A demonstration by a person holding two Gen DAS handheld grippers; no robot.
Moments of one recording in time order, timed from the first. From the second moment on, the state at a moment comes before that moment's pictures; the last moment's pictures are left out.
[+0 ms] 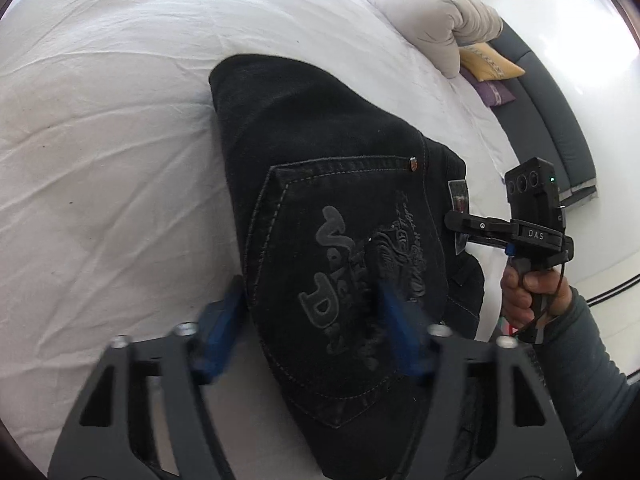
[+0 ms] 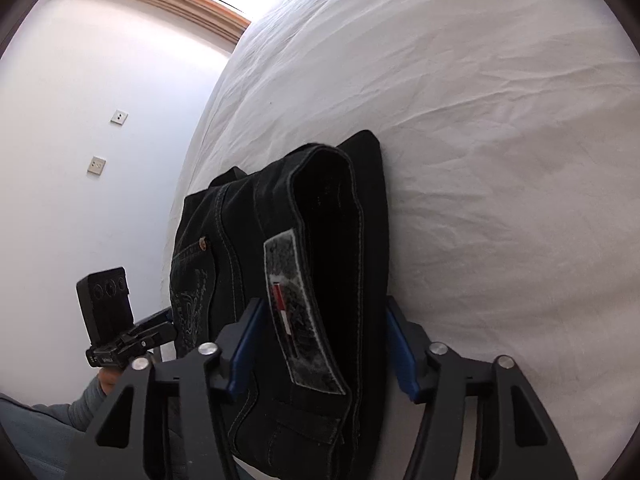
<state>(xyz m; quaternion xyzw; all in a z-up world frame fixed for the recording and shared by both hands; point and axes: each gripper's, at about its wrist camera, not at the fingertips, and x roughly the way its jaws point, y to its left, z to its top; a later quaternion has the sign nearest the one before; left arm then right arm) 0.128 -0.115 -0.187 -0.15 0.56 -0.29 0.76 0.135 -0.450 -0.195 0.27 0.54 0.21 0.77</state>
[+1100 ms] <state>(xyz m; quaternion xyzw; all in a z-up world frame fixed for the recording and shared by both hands) 0.269 -0.041 -0.133 -0.08 0.50 -0.18 0.84 0.297 -0.326 -0.135 0.15 0.49 0.20 0.83</state>
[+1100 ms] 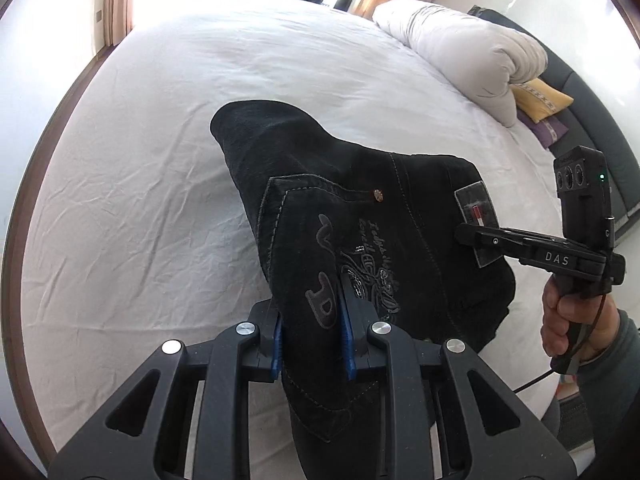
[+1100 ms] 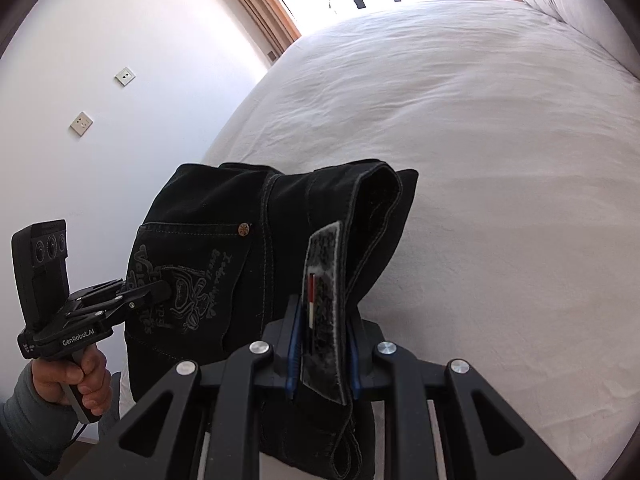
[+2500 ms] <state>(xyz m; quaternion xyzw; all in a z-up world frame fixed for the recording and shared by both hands) -0.066 -0.060 0.110 0.06 0.16 -0.02 0.98 -0.026 -0.271 0.108 0.01 0.12 0.02 0.99</state>
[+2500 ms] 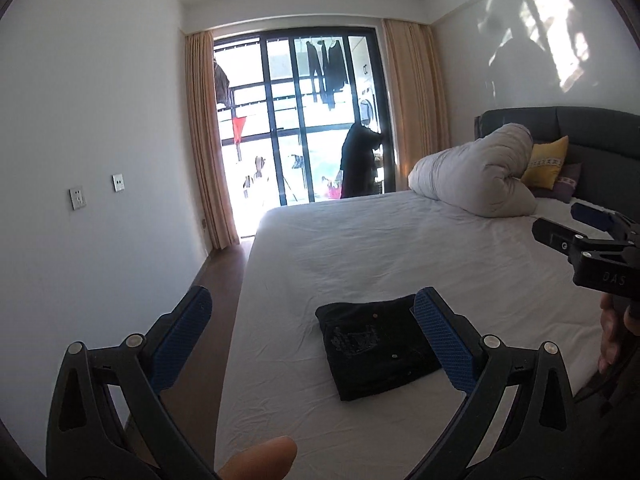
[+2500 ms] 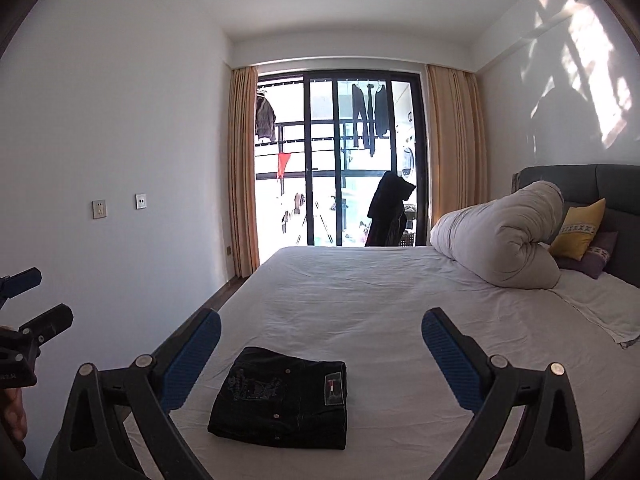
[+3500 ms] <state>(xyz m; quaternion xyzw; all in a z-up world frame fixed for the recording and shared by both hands) 0.038 -0.055 0.002 -0.01 0.39 -0.01 0.92 0.018 -0.251 0.030 0.07 0.35 0.00 0.94</state>
